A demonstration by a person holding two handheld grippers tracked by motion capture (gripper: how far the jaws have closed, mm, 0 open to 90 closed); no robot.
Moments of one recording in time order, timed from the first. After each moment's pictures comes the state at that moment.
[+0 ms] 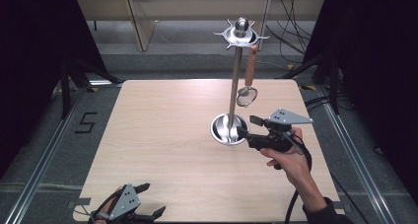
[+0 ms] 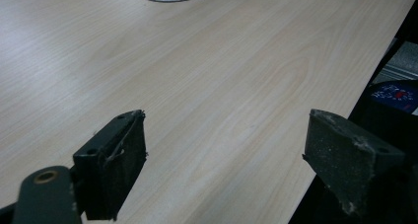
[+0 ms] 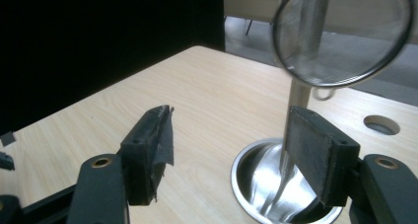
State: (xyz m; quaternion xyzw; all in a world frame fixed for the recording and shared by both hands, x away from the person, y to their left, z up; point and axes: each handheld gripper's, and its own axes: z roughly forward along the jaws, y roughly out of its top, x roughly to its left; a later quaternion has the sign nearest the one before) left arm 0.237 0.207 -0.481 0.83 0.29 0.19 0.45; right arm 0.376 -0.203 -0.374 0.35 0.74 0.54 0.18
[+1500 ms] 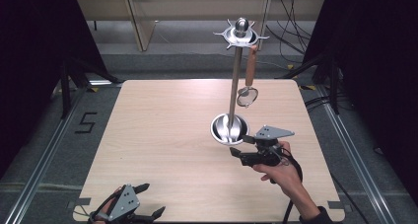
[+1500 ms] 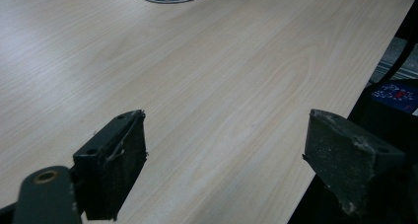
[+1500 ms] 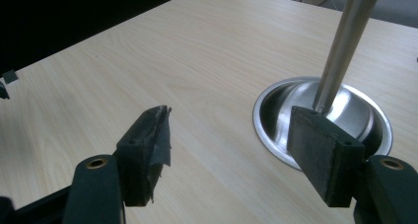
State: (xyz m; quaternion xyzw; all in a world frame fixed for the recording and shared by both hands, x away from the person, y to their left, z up) left arm 0.236 0.209 -0.480 0.83 0.28 0.19 0.44; right arm 0.367 -0.190 -0.424 0.35 0.79 0.48 0.12
